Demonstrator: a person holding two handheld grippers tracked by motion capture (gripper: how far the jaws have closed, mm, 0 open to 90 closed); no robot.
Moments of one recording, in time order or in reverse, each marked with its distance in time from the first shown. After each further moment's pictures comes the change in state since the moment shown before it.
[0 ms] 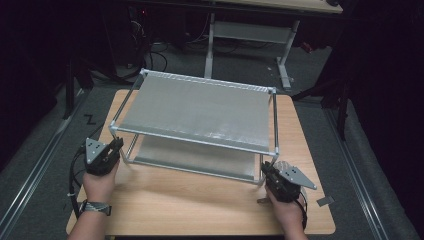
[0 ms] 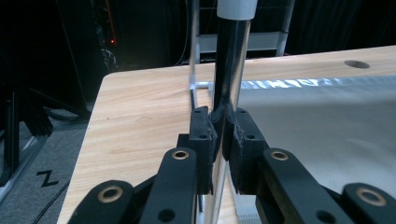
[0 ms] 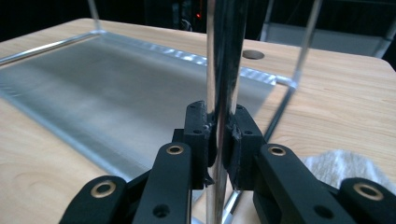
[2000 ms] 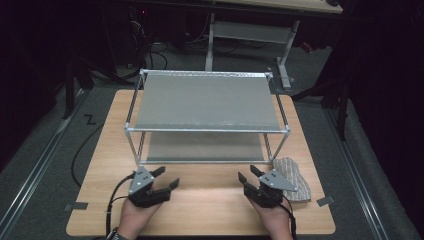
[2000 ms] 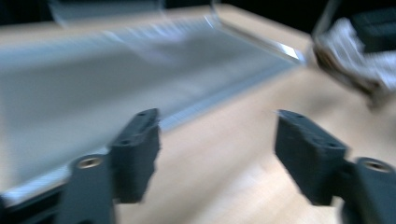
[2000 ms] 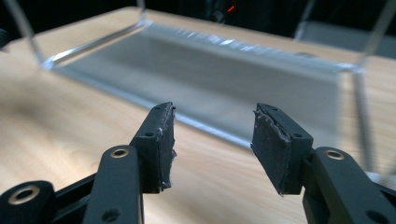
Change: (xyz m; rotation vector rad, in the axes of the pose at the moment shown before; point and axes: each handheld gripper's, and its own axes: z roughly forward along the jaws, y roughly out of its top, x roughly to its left) left arm -0.141 -0.026 -0.022 0.138 -0.486 0.069; right arm 0.056 0.007 0.002 0.046 0.137 -0.082
